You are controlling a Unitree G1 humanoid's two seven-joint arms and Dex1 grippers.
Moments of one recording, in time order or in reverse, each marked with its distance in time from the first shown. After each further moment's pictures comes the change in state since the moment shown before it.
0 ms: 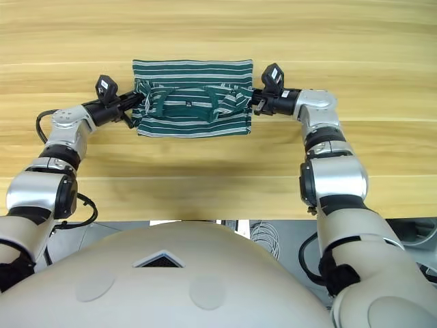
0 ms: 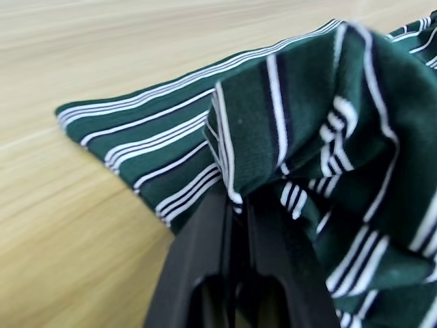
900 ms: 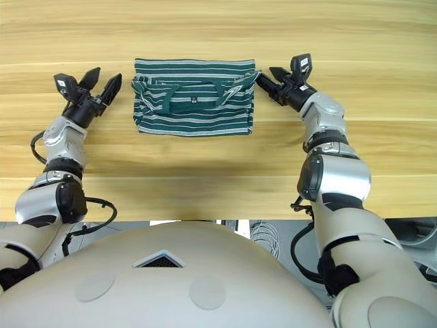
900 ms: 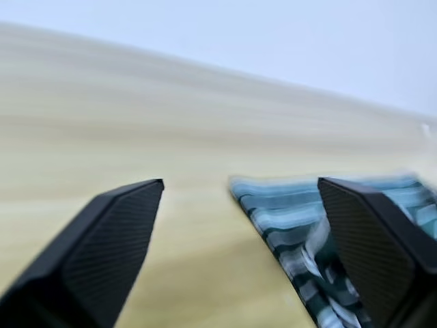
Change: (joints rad) left arm 0.133 -0.088 0.448 -0.187 -0.194 -0.060 0.055; right arm -0.008 0.021 -0.323 0.017 0.041 0.094 -0.325
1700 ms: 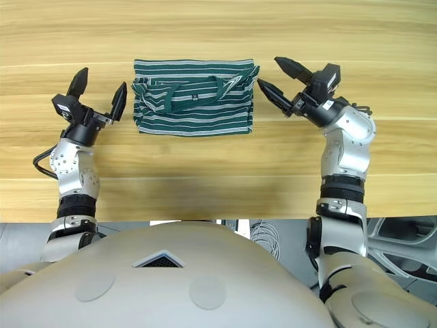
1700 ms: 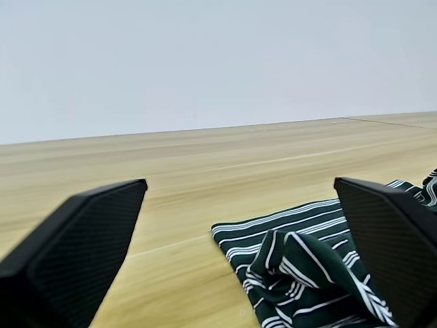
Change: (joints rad) left arm 0.383 -0.115 -0.183 -0.609 0.155 -0.123 0.240; right arm 0.509 -0.077 0.106 -0.978 0.147 -0.042 0.321
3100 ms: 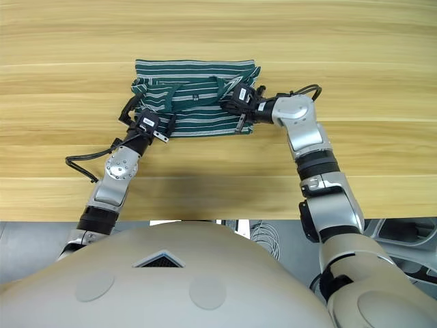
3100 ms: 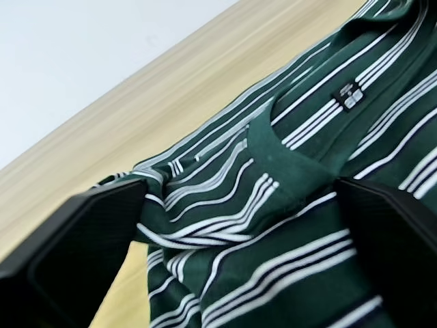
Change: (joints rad) left arm 0.111 -0.025 -0.401 -0.236 0.634 0.374 0.546; right arm -0.211 0.024 0.434 0.188 -0.456 0.161 -0.227
